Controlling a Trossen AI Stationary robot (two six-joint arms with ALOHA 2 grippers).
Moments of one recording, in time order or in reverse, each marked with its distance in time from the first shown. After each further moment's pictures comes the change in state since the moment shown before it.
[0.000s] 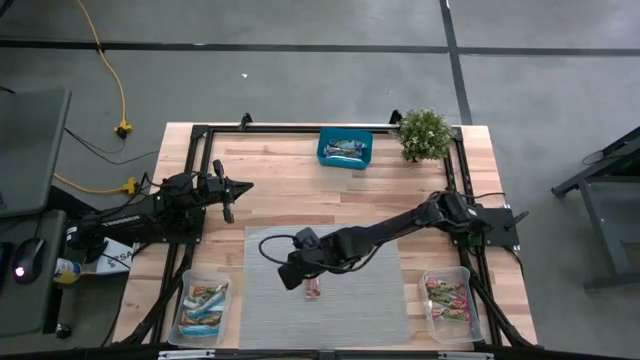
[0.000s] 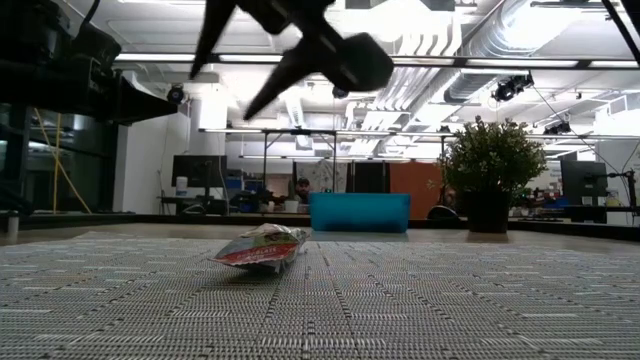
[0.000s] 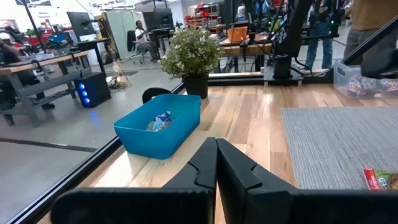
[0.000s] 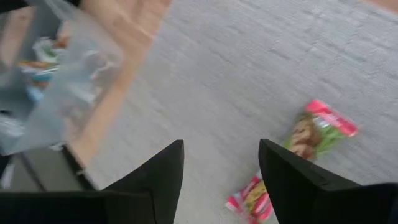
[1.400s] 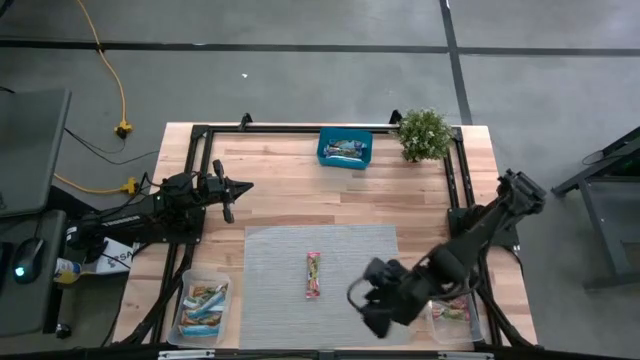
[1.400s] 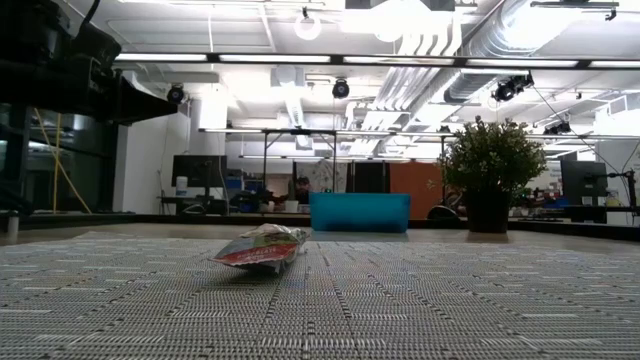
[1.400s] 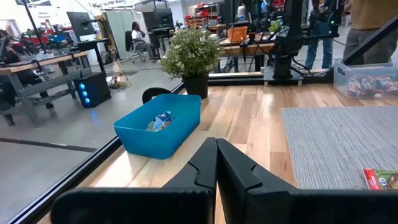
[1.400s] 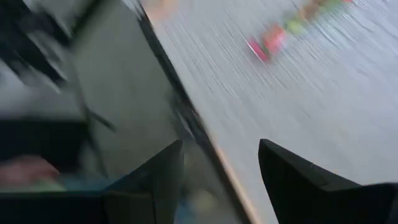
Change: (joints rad) left arm 0.000 0.000 0.000 0.000 0.000 0.000; right arm 0.364 -0.541 -0.411 0.009 0.043 0.024
